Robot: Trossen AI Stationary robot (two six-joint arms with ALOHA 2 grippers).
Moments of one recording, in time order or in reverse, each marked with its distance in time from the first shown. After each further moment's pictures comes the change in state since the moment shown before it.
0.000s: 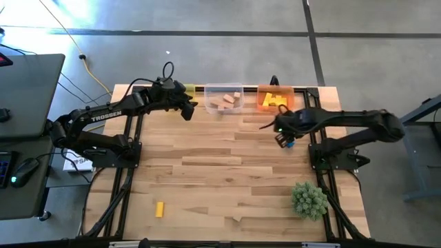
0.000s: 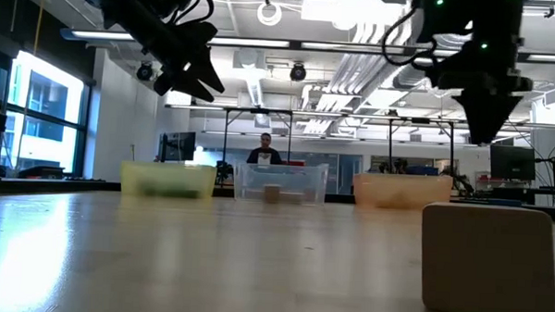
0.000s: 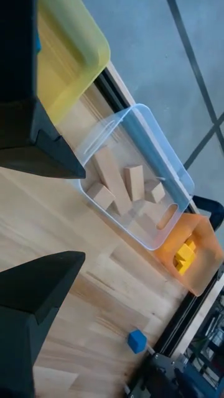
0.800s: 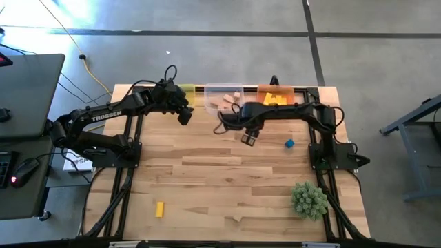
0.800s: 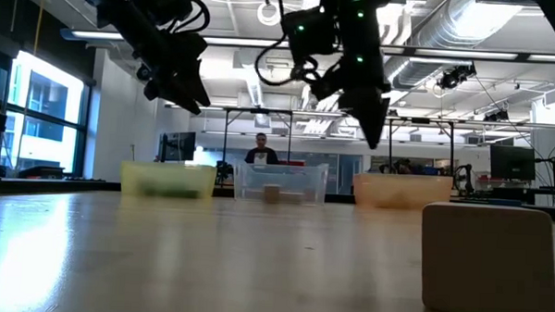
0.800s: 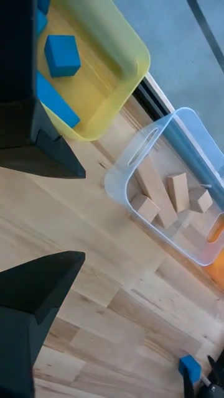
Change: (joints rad) left arm 0.000 0.000 0.000 -0.155 -0.003 0.073; right arm 0.008 0.767 0.745 -0.177 0.085 -0.457
